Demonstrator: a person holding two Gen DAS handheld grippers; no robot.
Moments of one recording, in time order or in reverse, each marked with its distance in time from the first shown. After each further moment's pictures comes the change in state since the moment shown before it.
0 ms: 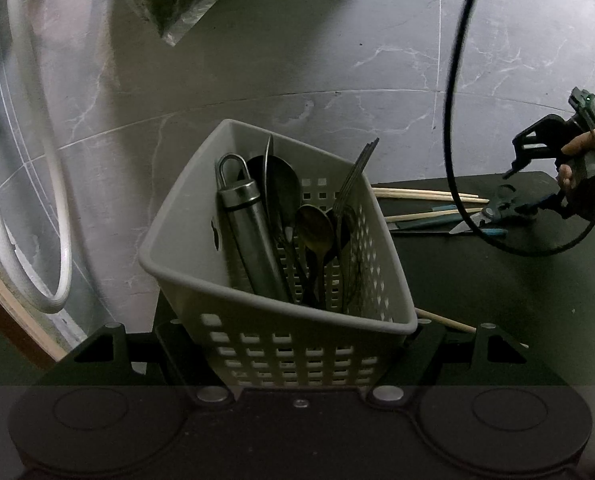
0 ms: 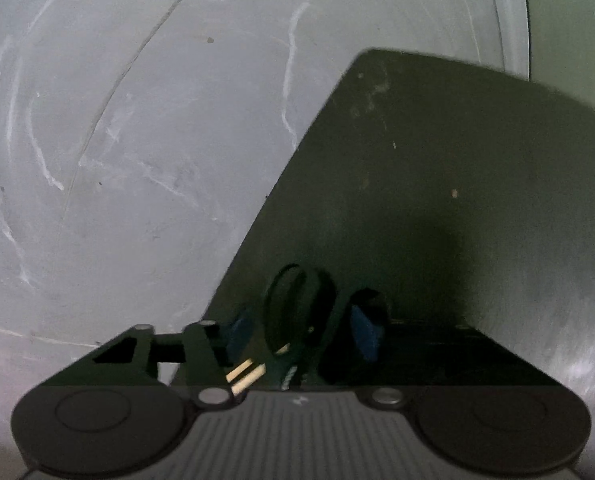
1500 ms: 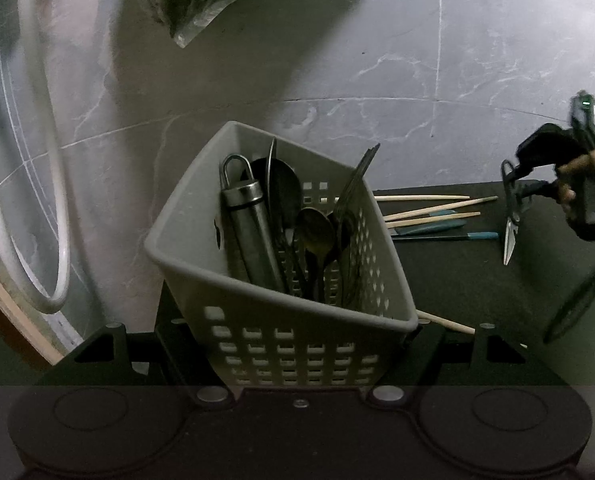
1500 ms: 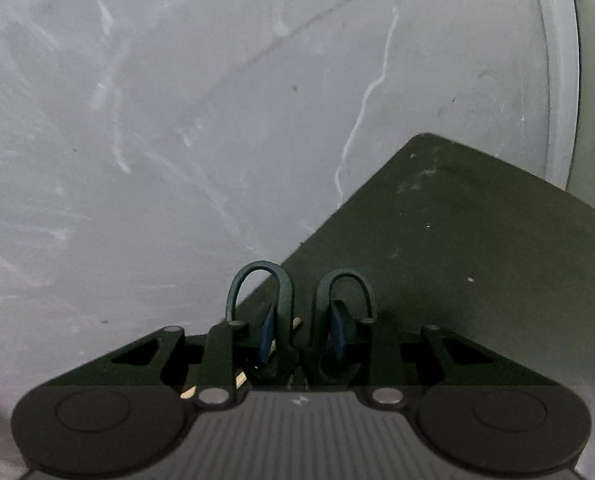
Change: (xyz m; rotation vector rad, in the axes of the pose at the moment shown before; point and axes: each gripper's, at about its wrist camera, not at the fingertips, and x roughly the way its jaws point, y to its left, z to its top) left arm -0.005 0.010 -0.007 -0.009 -0.031 -0.026; right arm -0.040 0.005 -0.032 -0.248 -0.208 0.091
